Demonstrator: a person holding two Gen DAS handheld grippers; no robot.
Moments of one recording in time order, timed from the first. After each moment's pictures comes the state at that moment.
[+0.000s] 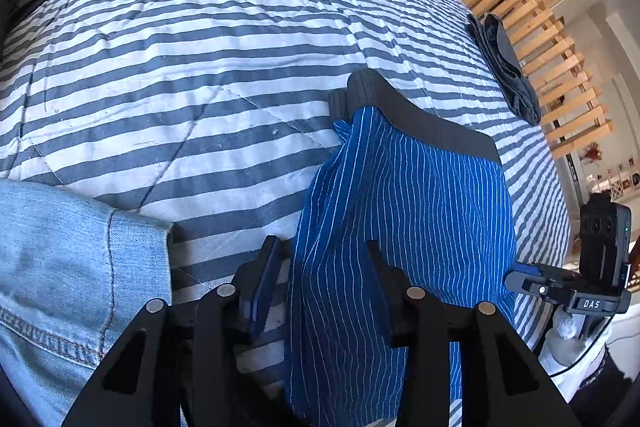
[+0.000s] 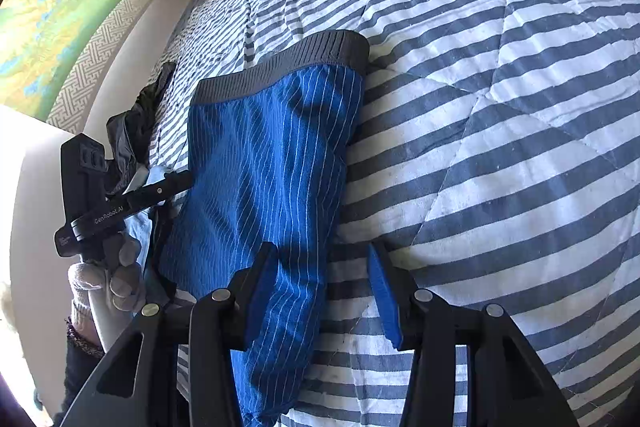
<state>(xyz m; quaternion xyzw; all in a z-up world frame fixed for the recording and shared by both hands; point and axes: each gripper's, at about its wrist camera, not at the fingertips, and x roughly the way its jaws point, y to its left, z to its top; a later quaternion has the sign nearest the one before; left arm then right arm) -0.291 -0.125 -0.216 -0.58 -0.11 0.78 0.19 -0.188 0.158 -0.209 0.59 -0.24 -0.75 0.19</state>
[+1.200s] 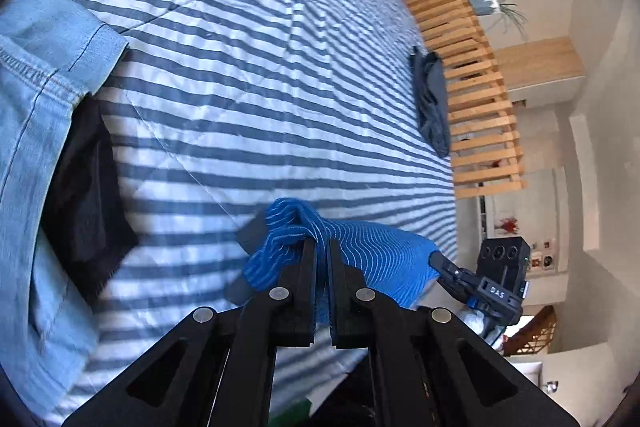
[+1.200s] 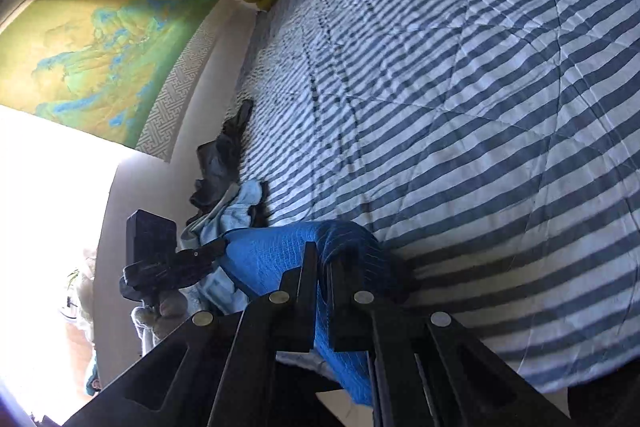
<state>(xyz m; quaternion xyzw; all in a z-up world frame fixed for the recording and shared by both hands) -0.204 -0.113 -0.177 -0.58 -0.34 0.71 0.21 -0.130 0.249 -0.162 0.52 -0.35 -0.74 0.26</state>
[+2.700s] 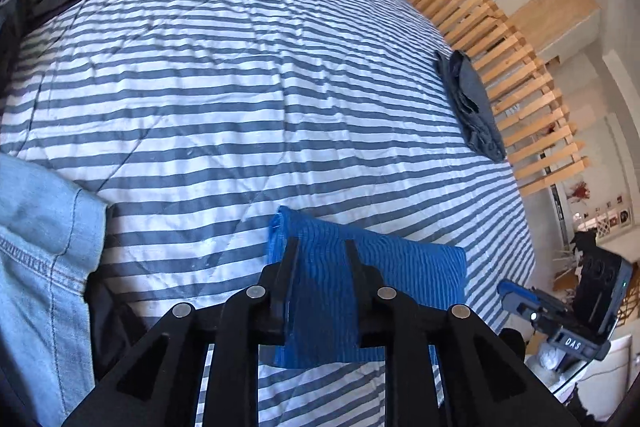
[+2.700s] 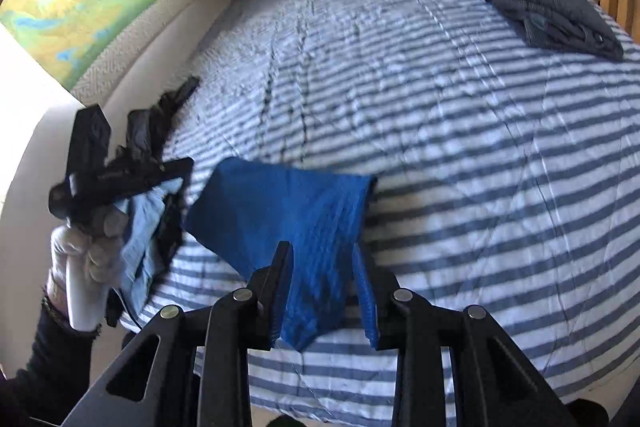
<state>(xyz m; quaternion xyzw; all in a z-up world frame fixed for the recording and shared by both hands) -0.270 -0.068 -0.149 -0.54 -0.17 0.80 0.19 -0.138 0.218 -0.129 0.50 -0.16 -0.83 0.20</state>
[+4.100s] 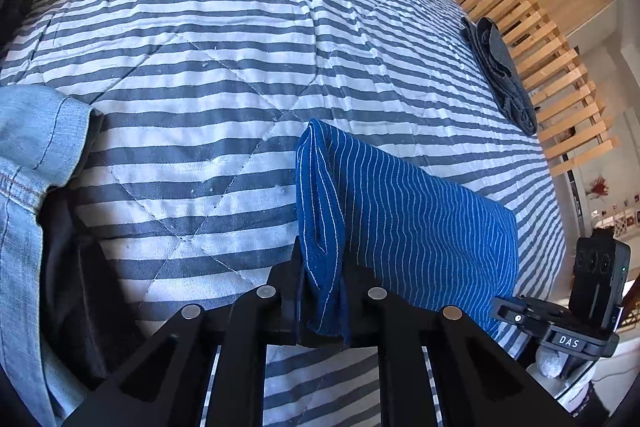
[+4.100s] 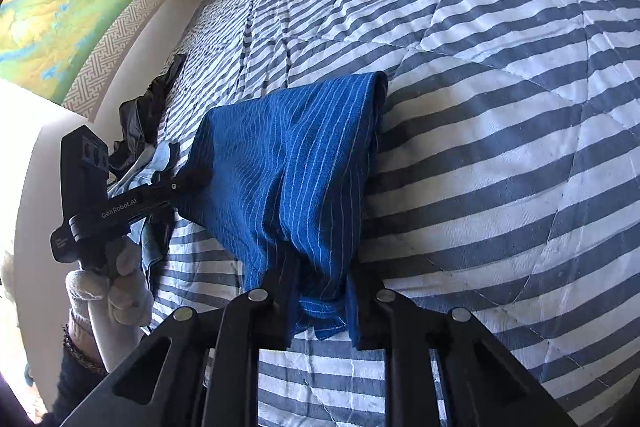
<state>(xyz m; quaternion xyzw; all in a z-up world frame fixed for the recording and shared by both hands) -0.232 -0.055 -0.210 -0.56 -0.16 0.80 0.14 -0.134 0.195 -0.214 0.57 -0.23 -0.76 0.20</state>
